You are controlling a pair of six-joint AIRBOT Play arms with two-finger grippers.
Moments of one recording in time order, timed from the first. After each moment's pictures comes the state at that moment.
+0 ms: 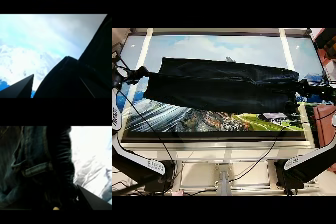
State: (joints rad) left arm 0.38 -1.80 1.53 1.38 -0.60 -1.58; right arm -0.63 -1.91 1.45 -0.68 1.02 1.09
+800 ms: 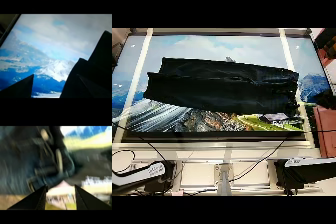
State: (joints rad) left arm 0.41 -1.31 1.53 1.61 -0.88 -1.51; right arm -0.88 -1.63 1.37 -0.95 1.48 1.05
